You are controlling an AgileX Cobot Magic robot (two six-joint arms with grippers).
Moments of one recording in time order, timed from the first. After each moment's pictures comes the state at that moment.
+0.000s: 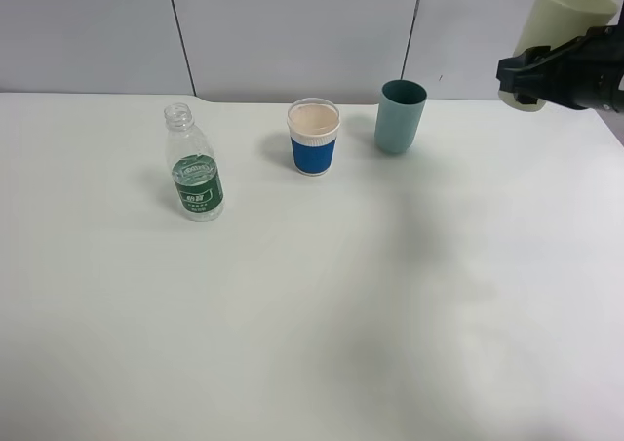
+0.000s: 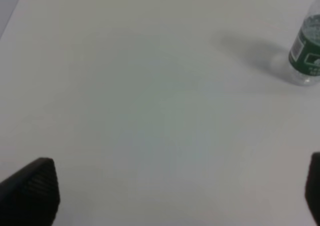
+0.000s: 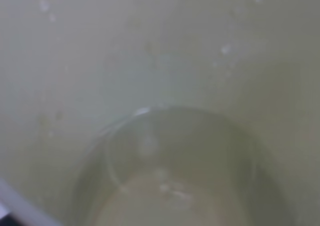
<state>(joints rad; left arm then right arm) -0.01 0.00 -0.50 0.07 1.05 -0.06 0.02 1.42 -0.70 -0.46 -0.31 0.37</state>
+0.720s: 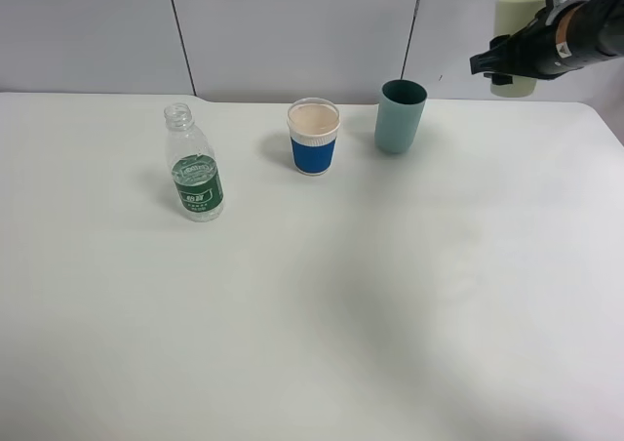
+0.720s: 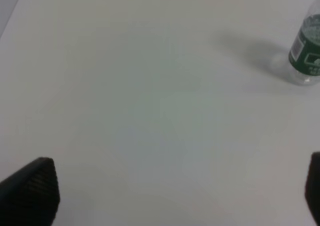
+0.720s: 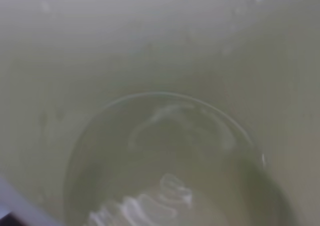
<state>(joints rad) -0.01 0.00 -0.50 0.07 1.05 -0.06 0.12 1.71 -1.10 -1.02 0.13 0.84</state>
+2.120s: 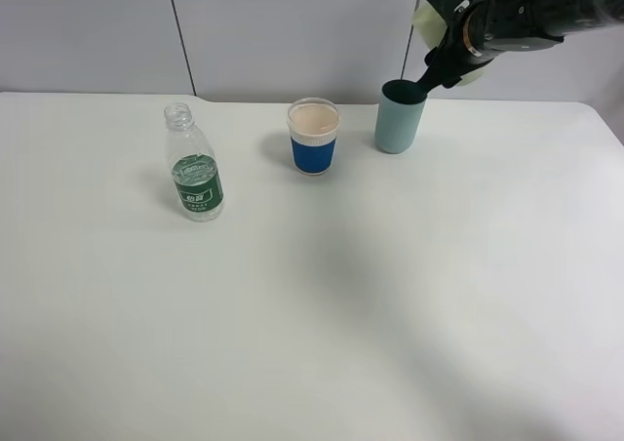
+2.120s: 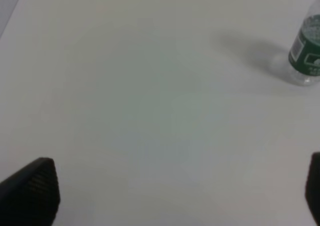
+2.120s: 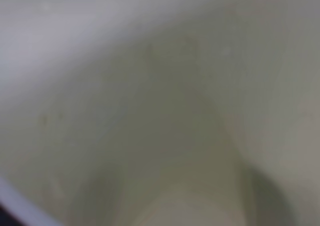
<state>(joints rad) -0.01 0.00 -0.50 0.07 1.05 -0.06 0.31 1.93 -1.33 -1.32 0.37 0.69</state>
